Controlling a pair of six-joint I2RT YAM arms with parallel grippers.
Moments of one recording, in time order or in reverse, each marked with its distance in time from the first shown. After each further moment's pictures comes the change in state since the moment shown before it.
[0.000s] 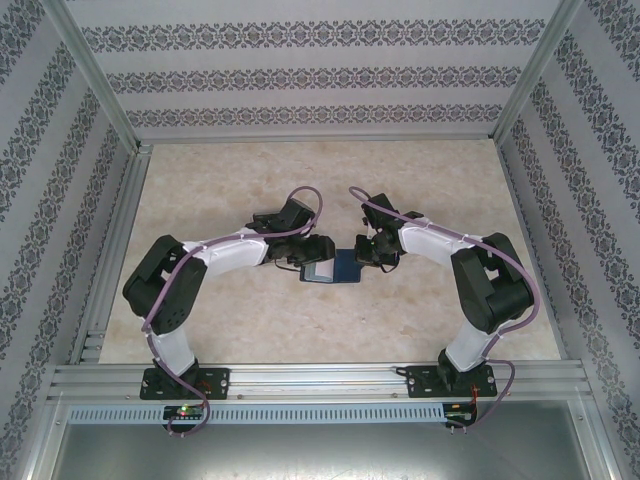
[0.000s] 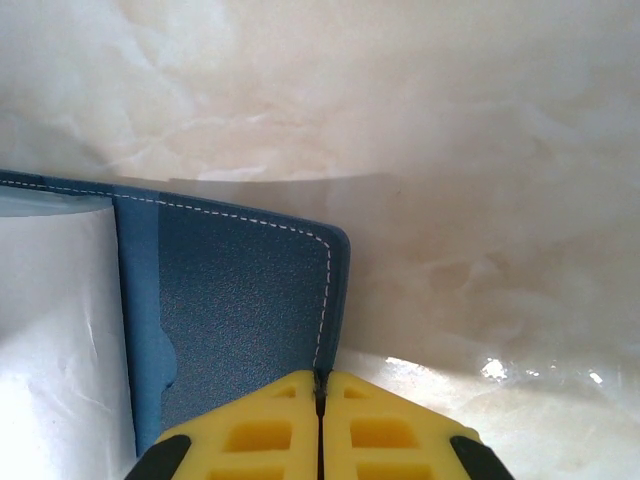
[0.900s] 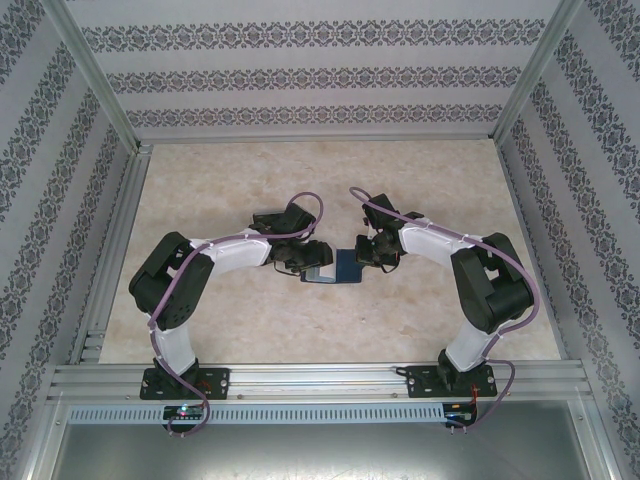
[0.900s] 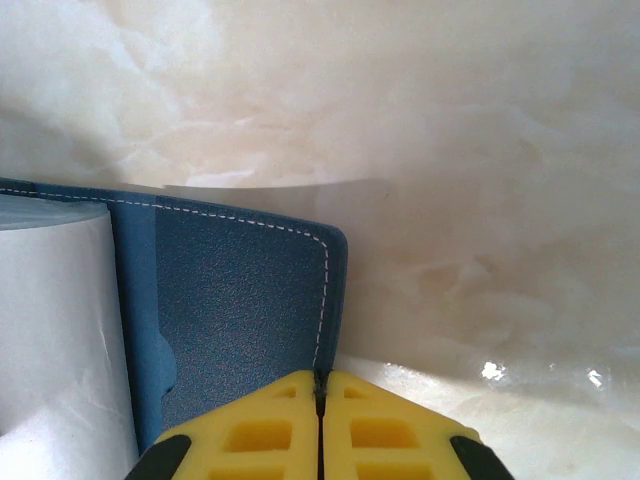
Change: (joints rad) left arm 0.000 0.045 -0.003 -0.023 0.010 0.004; right arm 0.000 0.000 -0.006 0.006 0.004 0.000
